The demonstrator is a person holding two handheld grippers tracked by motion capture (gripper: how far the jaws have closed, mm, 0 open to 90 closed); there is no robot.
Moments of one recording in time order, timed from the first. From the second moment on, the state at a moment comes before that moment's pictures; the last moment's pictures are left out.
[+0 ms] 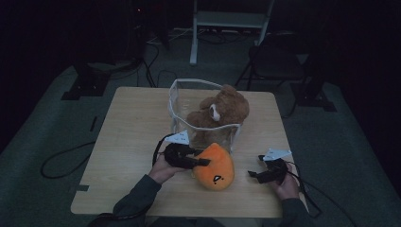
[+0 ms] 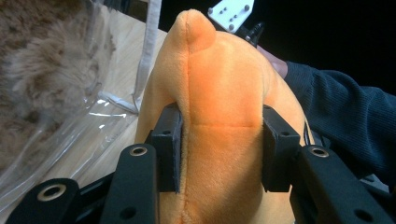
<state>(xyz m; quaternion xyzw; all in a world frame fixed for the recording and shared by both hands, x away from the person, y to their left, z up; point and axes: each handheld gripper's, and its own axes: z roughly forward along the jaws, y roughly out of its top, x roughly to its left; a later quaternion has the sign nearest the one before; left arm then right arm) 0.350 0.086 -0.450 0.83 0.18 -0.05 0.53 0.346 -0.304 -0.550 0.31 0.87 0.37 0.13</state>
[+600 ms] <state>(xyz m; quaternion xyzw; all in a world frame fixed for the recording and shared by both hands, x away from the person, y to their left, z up) 0.347 0.094 -0.439 0.82 0.18 -0.04 0.54 0.346 -0.304 -0.550 0.31 0.87 0.37 0.13</state>
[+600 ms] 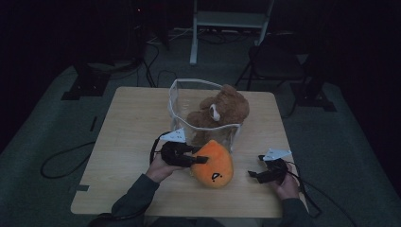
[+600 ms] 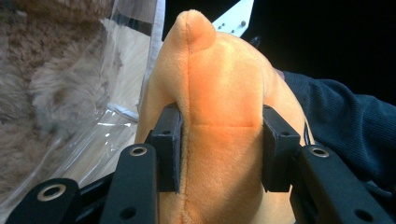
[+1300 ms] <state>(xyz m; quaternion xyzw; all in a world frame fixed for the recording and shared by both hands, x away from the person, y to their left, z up) 0.343 0.106 -0.424 0.81 0.18 -0.03 0.56 0.345 -0.304 -0.550 0.31 0.87 0.37 0.13</state>
